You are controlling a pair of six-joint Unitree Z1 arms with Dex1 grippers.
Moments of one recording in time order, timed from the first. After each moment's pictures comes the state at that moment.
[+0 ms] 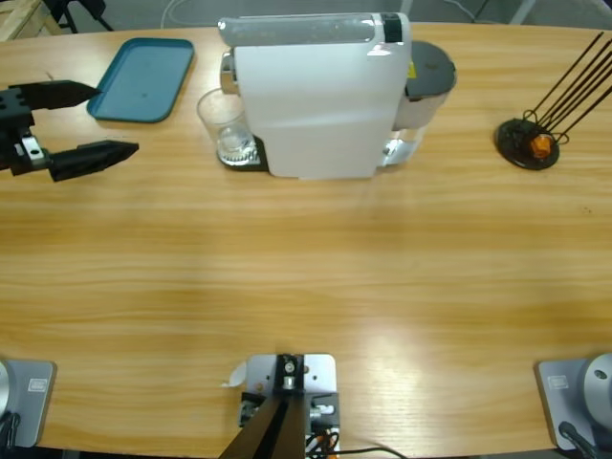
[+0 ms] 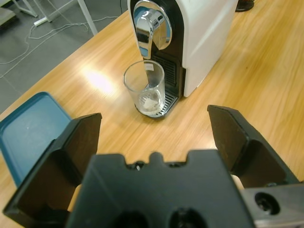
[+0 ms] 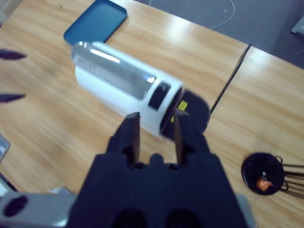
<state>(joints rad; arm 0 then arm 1) -0.46 1.24 -0.46 -0.29 -0.42 0.35 0.63 1.50 -1.59 0.76 0.00 0.13</state>
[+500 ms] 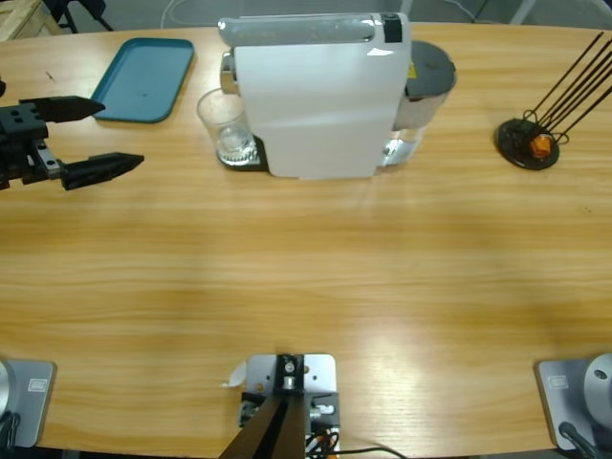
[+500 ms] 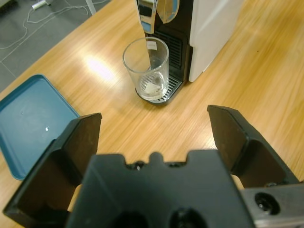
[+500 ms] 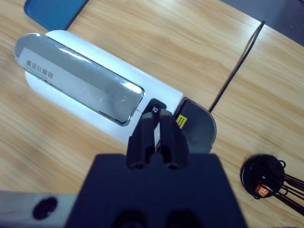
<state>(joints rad) -0.47 1.27 -0.45 -0.29 -0.37 0.36 0.61 1.77 -1.82 0.91 -0.01 0.11</state>
